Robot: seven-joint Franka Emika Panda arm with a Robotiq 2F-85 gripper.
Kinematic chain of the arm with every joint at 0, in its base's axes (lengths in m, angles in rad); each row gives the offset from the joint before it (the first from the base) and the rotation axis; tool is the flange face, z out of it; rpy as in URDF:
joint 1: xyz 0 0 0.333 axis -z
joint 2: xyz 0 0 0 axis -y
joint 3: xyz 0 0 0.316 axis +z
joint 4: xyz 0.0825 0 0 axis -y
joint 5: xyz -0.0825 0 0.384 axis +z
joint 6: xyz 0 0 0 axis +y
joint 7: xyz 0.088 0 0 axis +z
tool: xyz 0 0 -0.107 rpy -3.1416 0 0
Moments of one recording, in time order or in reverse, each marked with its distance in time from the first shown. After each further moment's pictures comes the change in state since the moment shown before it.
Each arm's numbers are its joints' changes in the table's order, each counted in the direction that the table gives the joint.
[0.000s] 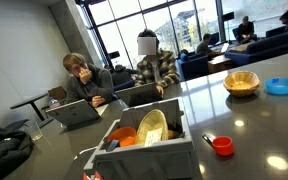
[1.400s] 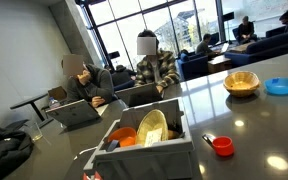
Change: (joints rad) arm 0.001 0.012 -0.007 -0.003 0.253 0.020 0.178
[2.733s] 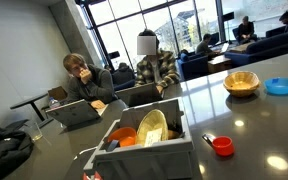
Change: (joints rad) arm -0.040 0.030 -0.129 -0.042 0.236 0.158 0.169
